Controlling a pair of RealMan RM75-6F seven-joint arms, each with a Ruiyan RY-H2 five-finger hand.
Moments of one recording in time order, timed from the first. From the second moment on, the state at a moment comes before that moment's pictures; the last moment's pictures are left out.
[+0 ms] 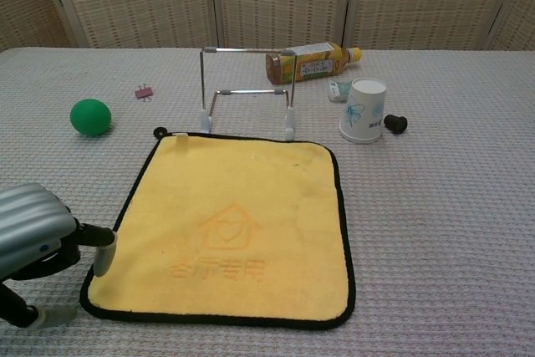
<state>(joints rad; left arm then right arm) -0.35 -1.45 0.11 -1.56 1.78 1.16 0.40 0.10 -1.11 0.02 -1.61 -1.61 1.48 0.11</state>
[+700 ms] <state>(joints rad) -0.38 -1.51 0.09 -1.56 1.72 1.13 0.41 0.09 -1.10 0.01 -1.60 -1.61 1.50 0.13</state>
